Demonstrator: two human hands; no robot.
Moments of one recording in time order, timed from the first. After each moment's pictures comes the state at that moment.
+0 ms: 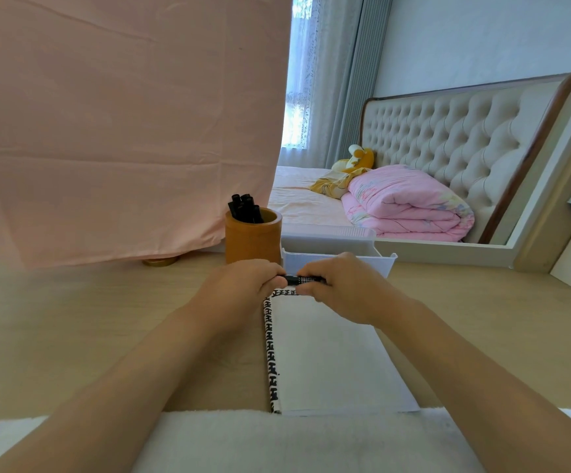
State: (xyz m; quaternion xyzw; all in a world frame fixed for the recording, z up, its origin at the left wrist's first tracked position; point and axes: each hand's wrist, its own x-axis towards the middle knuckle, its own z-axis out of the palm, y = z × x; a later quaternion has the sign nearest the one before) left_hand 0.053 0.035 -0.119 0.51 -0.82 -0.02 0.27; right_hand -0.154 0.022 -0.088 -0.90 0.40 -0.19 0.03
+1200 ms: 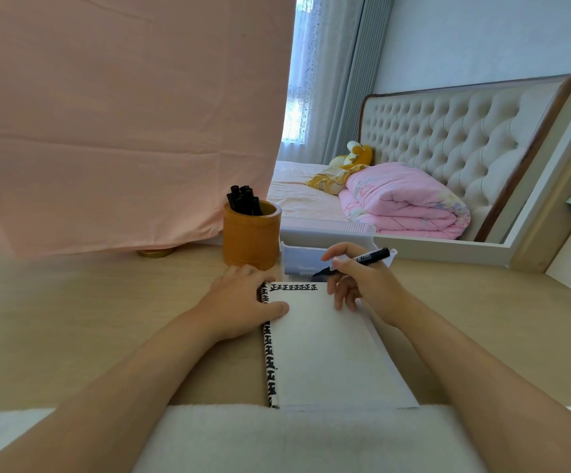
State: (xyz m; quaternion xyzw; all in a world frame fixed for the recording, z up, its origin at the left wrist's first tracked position) left_hand 0.050 0.031 -0.144 0.60 -0.77 -0.10 0.20; right_hand -0.188 -0.003 -0.117 -0.68 0.40 -0.41 0.45
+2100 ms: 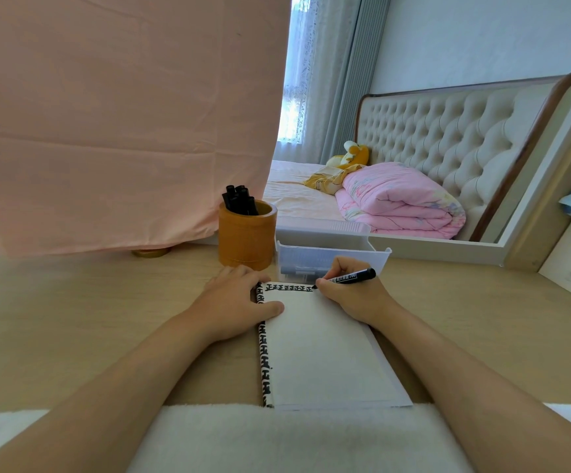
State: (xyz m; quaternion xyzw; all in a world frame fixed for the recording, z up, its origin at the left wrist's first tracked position) left_hand 0.051 0.032 -0.146 0.61 -0.76 -0.11 0.20; right_hand -0.187 -0.016 -0.146 -0.72 0.50 -0.41 0.25
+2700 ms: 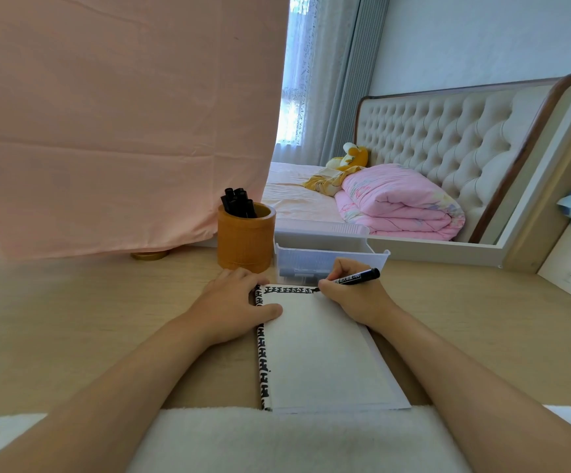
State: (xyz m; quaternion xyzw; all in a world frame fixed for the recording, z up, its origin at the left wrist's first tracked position) left_hand 0.052 0.031 -0.147 0.61 -0.76 -0.11 0.20; right_hand -0.187 -0.014 -0.144 -0.72 0.49 -0.42 0.26
